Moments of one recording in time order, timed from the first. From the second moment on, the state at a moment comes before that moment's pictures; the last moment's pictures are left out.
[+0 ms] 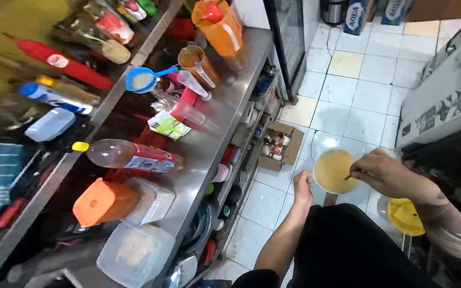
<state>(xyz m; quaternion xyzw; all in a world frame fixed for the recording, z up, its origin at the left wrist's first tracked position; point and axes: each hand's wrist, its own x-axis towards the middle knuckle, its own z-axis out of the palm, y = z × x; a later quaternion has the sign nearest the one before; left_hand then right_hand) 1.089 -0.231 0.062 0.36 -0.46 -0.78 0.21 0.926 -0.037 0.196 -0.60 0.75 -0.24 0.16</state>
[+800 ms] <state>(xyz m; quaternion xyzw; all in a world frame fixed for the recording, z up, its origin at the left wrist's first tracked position) 1.023 -0.400 0.089 0.49 -0.33 -0.66 0.46 0.804 -0.342 0.206 -0.76 0.61 -0.21 0.05</state>
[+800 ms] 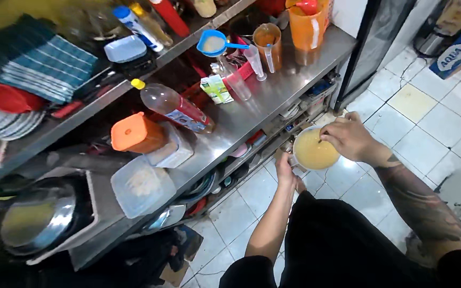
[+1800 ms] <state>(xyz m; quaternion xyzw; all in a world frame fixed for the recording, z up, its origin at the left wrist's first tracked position) 1.071 -0.590 0.083 0.58 -0.15 -0.46 0.66 0.871 -0.688 0.203 -0.92 0.32 -0.17 0.13</state>
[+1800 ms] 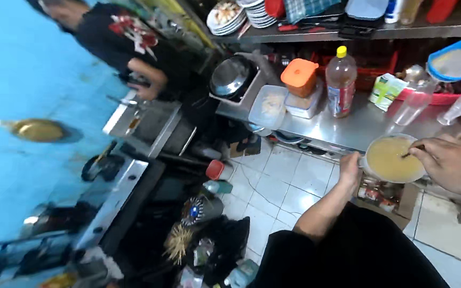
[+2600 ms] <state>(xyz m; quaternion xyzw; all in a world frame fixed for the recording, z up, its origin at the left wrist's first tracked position) 1.054 -0.645 0.010 0.63 -0.11 -0.34 0.70 0.884 -0.775 0.139 -0.89 0.26 -0.14 0.35</state>
